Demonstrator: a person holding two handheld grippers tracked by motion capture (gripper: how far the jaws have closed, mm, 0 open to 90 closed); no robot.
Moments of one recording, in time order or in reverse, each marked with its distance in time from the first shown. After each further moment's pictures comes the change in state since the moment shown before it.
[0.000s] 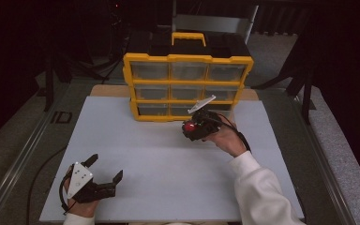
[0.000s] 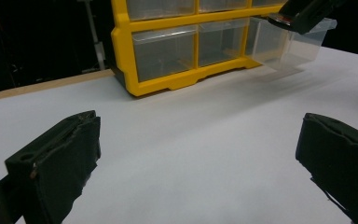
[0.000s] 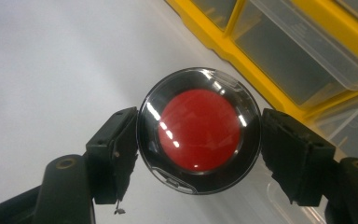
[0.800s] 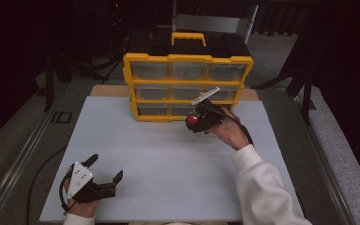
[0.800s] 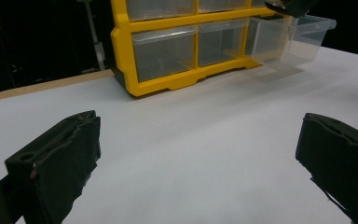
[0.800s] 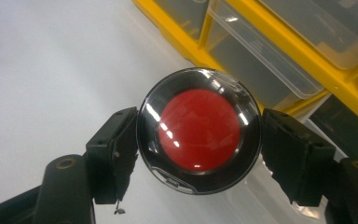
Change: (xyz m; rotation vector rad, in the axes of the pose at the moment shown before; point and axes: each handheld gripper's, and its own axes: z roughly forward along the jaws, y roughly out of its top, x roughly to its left) left arm 0.000 0.000 0.000 0.000 -0.001 0.000; right arm -0.016 0.011 -0.011 -0.003 -0.031 0.027
